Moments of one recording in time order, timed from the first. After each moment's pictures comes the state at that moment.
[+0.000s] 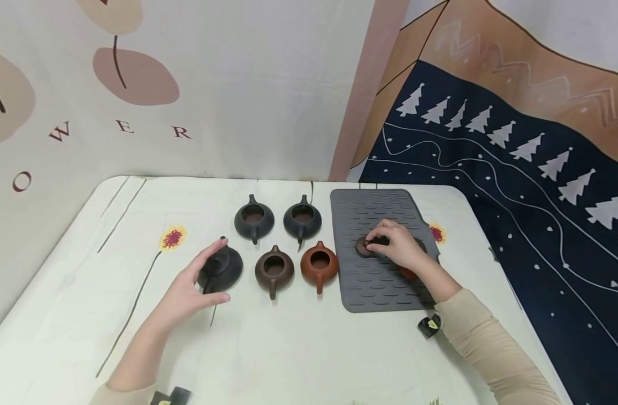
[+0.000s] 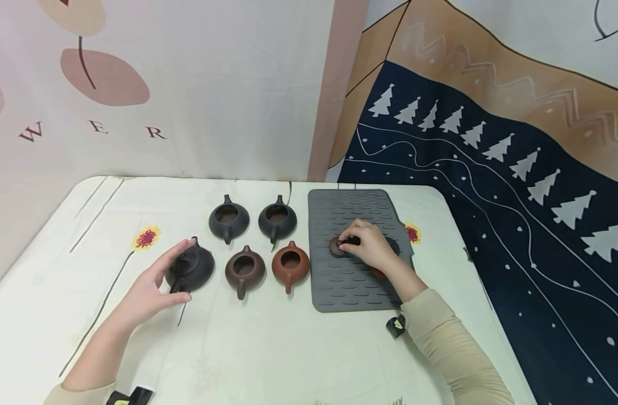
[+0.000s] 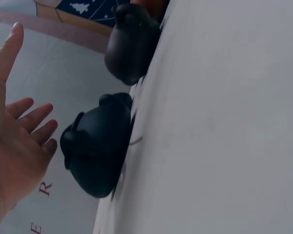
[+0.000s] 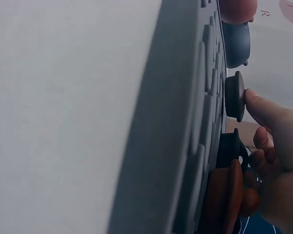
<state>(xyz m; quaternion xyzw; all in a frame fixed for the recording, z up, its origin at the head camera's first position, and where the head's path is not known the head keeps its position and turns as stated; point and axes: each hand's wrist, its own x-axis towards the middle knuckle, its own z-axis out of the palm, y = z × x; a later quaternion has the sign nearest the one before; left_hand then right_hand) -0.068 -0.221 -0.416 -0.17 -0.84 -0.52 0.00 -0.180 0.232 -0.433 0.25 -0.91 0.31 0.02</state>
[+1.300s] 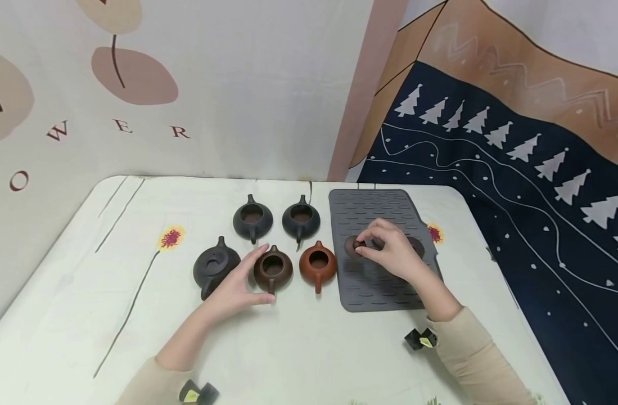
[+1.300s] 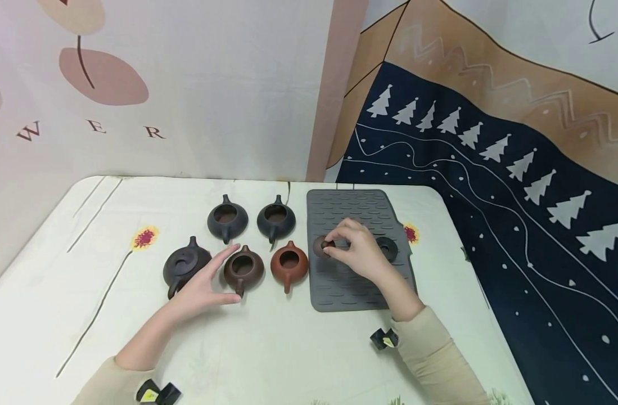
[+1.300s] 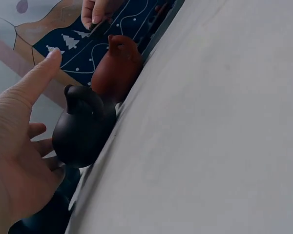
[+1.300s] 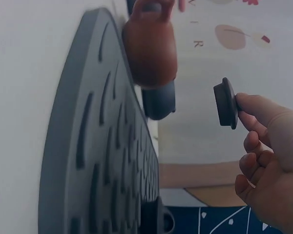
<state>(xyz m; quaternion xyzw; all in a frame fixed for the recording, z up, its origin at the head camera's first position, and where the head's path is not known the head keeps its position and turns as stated) -0.088 -0.158 -0.447 -0.19 -0.85 -0.49 -0.07 -0.142 0.199 -0.391 0.25 -0.89 0.39 0.05</state>
